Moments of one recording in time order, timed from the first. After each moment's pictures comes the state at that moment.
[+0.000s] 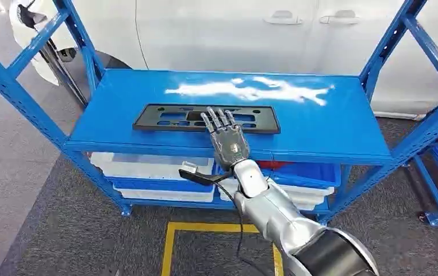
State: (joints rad) left arm -0.12 0.03 -0.37 -0.20 0.42 0.11 -0.15; right arm -0.84 0.25 0.45 -0.34 1.46 -0.70 -0.01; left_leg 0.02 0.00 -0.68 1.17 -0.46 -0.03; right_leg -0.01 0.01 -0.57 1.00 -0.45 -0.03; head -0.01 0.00
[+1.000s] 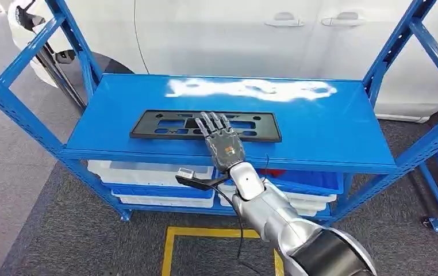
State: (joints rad) left arm -0.12 0.02 -0.37 -0.20 0.42 0.12 -0.15; right arm -0.84 0.27 0.48 -0.31 1.51 -0.70 0.03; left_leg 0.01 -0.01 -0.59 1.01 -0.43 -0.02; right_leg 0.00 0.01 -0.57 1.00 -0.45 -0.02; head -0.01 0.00
